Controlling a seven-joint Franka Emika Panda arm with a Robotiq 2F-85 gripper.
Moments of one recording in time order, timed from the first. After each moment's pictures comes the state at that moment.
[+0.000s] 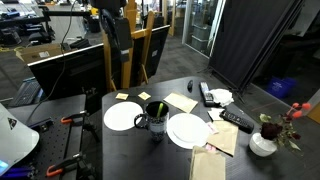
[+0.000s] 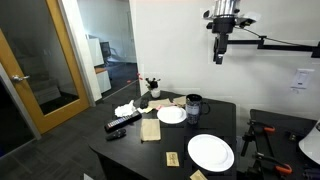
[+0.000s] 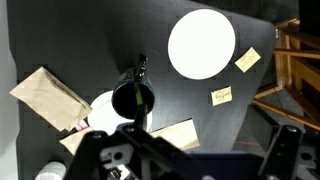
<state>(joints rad) -0.01 -0.48 -0.16 -2.49 0.06 2.04 -0.38</state>
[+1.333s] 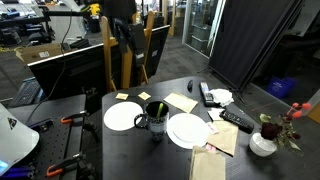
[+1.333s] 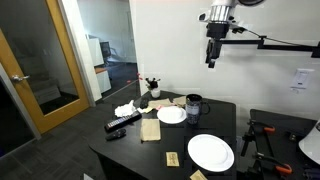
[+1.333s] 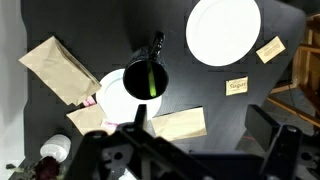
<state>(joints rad) -0.01 -0.43 -0.15 -2.52 0.03 2.21 -0.45</state>
